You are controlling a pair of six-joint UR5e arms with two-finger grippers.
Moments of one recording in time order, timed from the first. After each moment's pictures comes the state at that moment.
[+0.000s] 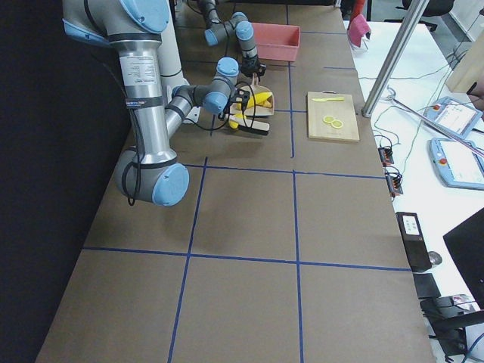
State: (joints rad) left arm -0.43 -2.10 -1.80 -1.50 -1.61 0.42; right arm 0.44 -1.38 2.11 -1.38 2.07 1.43
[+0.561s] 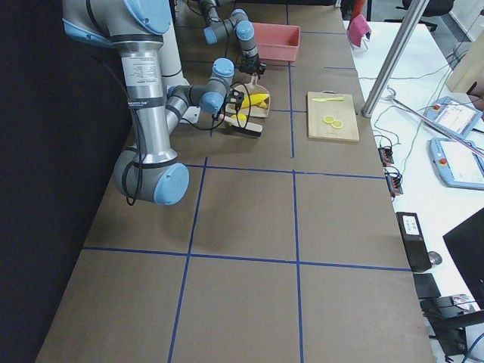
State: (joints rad) left arm -0.43 -2.16 -1.81 -1.36 -1.60 0.53; right arm 0.39 -1.38 2.11 -1.38 2.06 1.49
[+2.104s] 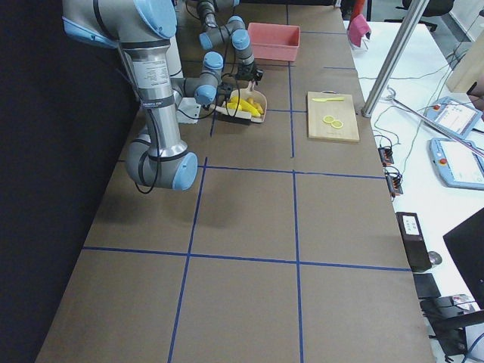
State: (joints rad) left arm -0.38 -2.22 -1.74 -1.34 -1.54 0.48; right arm 0.24 -1.20 1.99 -1.37 1.96 1.57
